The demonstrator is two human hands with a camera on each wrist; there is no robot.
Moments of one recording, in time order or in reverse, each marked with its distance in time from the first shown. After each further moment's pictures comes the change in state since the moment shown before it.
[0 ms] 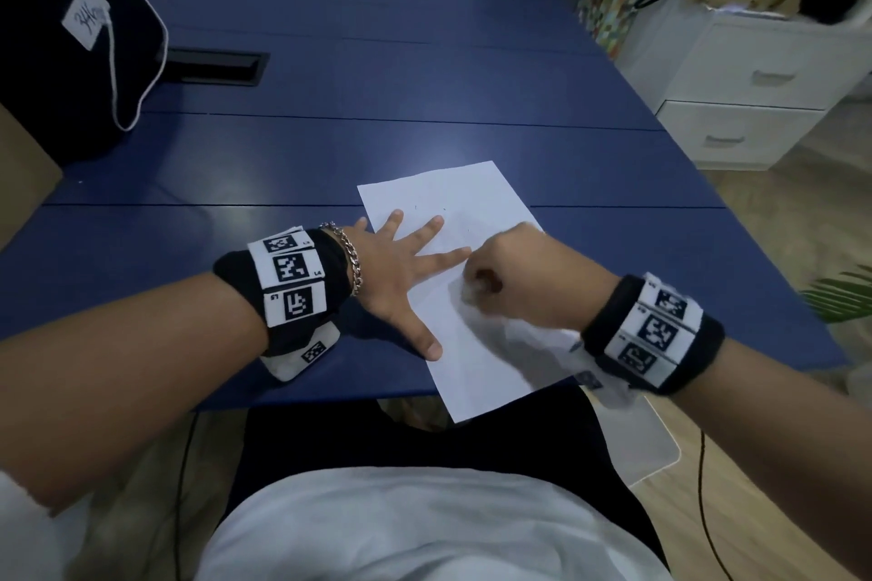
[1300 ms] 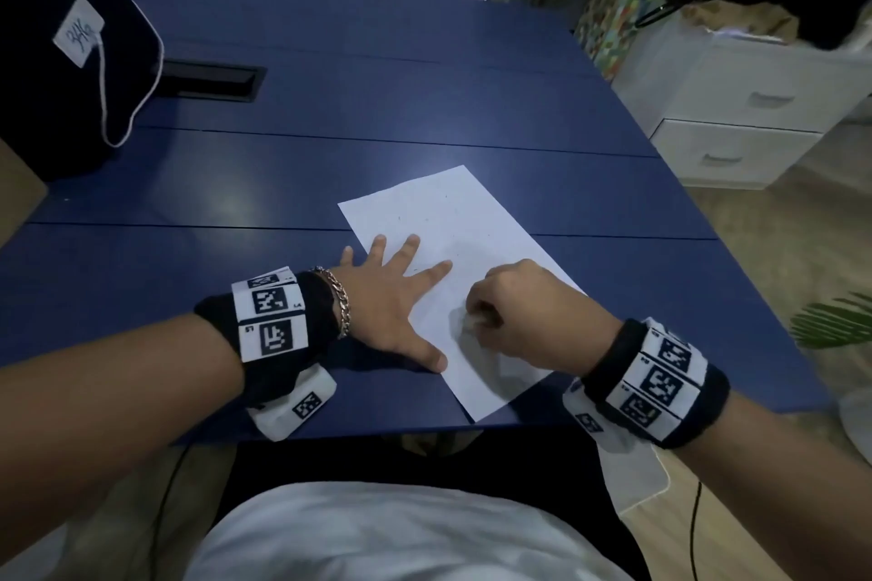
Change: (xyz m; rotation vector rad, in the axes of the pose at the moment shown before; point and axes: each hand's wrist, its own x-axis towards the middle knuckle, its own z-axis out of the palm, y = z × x) left_hand 0.011 0.005 0.005 -0.207 0.081 -0.065; right_hand -0.004 0.013 -0.006 0.003 -0.028 0.014
